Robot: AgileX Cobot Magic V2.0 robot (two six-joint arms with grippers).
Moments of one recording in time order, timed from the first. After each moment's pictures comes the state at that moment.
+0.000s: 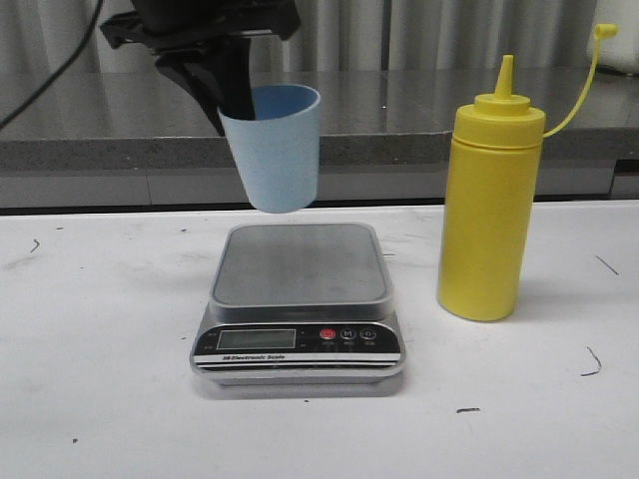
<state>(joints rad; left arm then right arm) -0.51 1.88 -1.69 -0.10 0.99 0.02 0.03 0.75 -0.62 0.07 0.71 -0.08</state>
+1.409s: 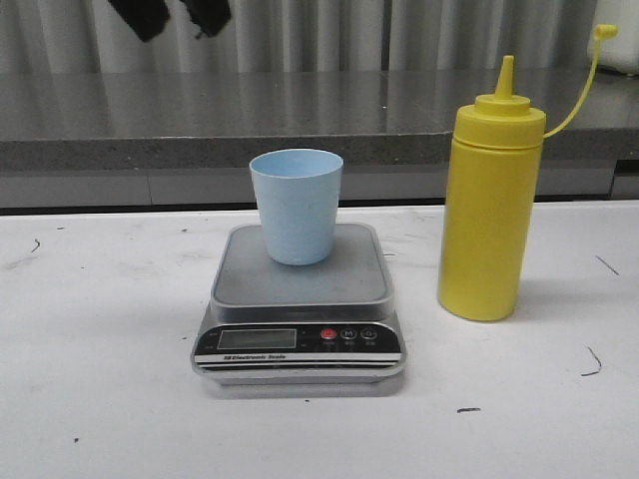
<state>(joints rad) -0.52 1.46 -1.39 -0.05 0.89 0.02 0.03 0.75 -0.62 0.07 0.71 -0.08</state>
